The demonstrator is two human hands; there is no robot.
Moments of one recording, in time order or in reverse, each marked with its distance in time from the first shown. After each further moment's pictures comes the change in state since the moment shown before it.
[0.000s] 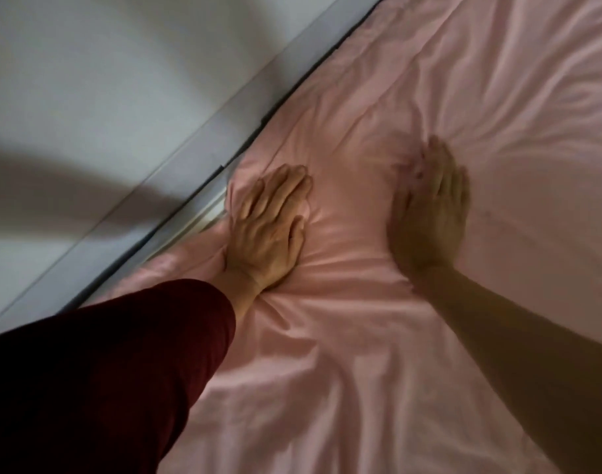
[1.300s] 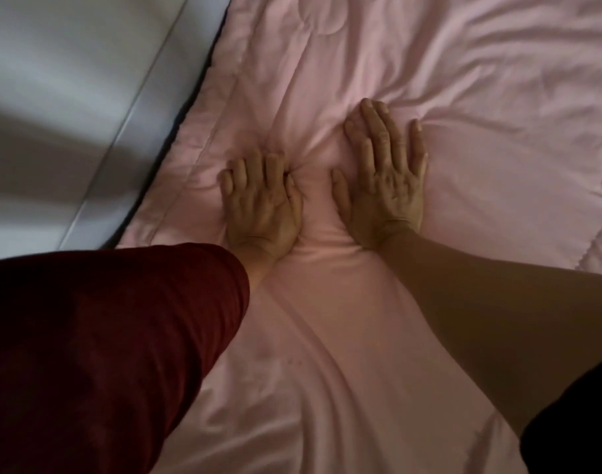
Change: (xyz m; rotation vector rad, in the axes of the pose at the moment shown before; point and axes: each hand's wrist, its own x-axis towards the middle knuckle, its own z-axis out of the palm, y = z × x) left_hand 0.233 0.110 0.052 0.151 -0.127 -0.167; right_hand 0.164 0.111 0.019 -0.111 -0.259 -0.121
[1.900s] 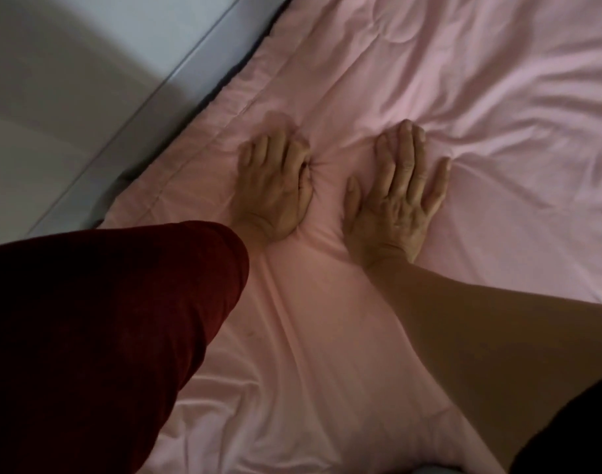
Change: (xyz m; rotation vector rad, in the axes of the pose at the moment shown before) left_hand 0.003 0.007 -0.011 -0.022 0.057 -0.069; right_hand 0.002 0.001 -0.003 0.072 -0.059 0.005
